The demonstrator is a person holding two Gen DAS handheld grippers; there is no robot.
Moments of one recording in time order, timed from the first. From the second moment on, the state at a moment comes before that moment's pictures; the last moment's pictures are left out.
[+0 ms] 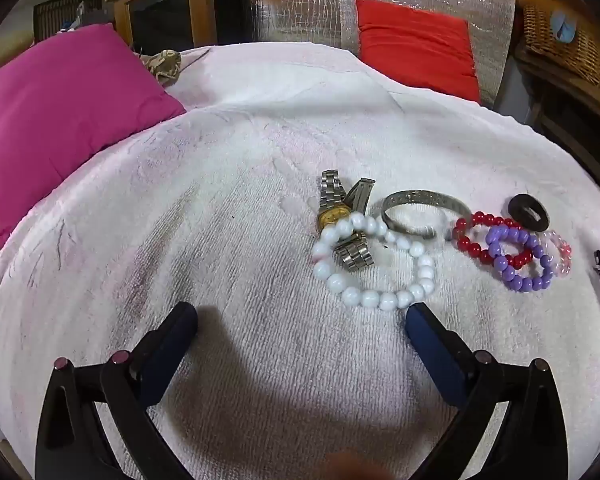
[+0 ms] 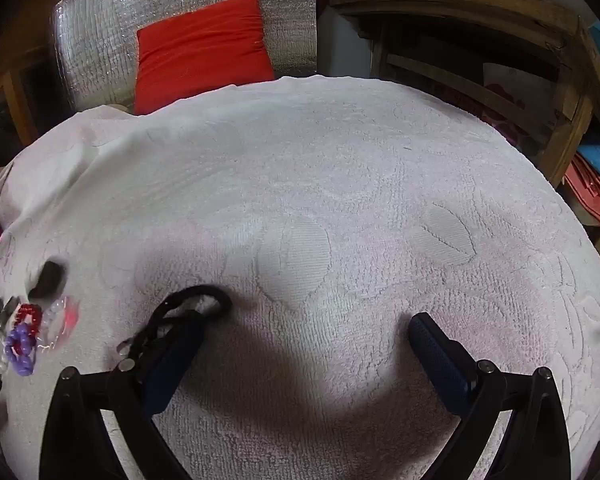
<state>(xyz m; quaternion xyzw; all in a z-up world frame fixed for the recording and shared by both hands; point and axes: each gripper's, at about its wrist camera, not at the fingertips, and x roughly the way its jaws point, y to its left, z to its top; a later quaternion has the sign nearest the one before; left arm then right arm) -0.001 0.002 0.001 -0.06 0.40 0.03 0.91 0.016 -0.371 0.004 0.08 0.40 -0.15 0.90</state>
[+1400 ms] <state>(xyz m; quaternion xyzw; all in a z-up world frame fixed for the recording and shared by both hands) -0.182 -0.038 0.201 0.07 0.26 0.04 0.96 -0.176 -0.265 0.165 0.02 0.34 -0.09 0.94</state>
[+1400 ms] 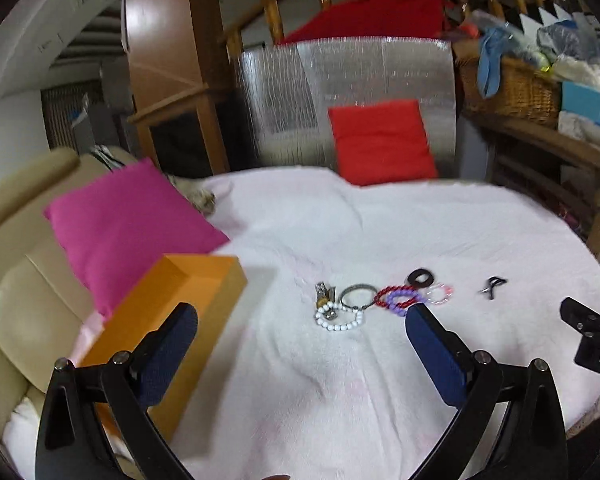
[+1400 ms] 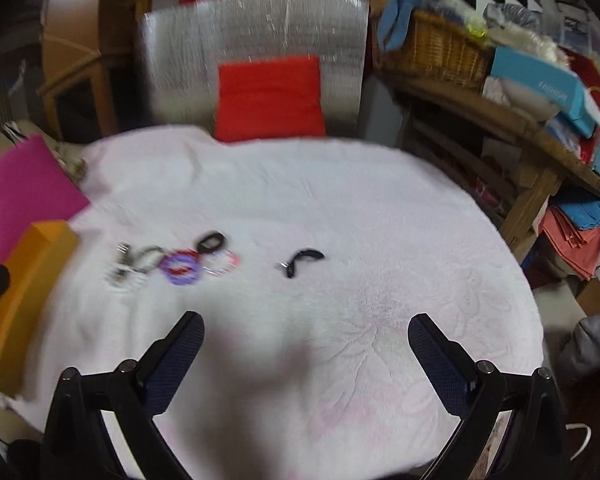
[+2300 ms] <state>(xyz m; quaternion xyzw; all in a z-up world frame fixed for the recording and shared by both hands) -0.236 -0.015 0.237 0.04 0.26 0.05 0.96 -0.233 -0.227 0.211 0.04 0.32 -0.07 0.94</state>
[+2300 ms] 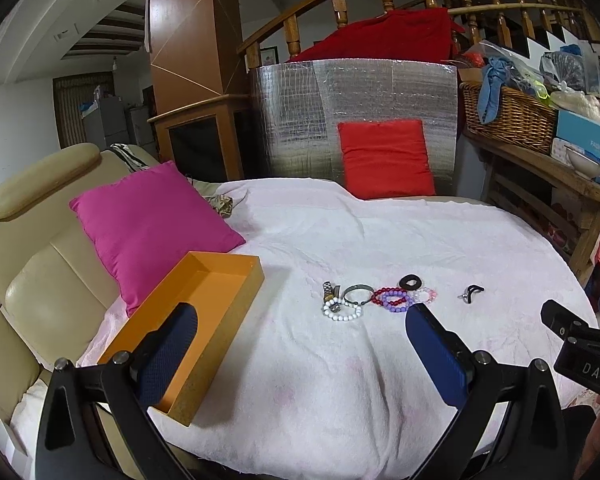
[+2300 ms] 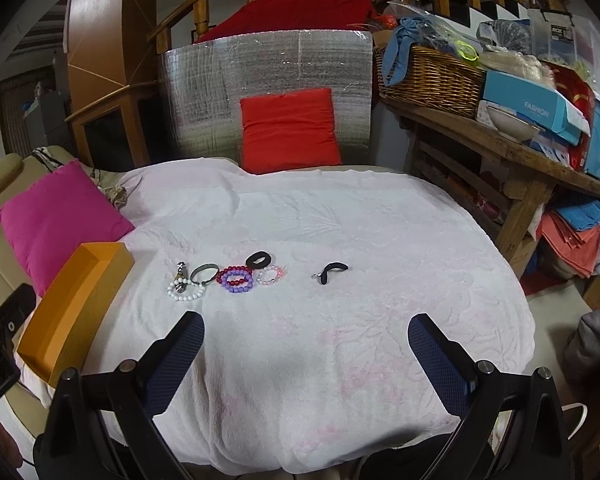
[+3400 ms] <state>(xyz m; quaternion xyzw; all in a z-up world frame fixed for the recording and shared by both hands) -0.210 0.011 0.224 0.04 0.26 0.05 0.96 -0.199 -0.202 0.194 0.05 0.34 -0.06 0.94</state>
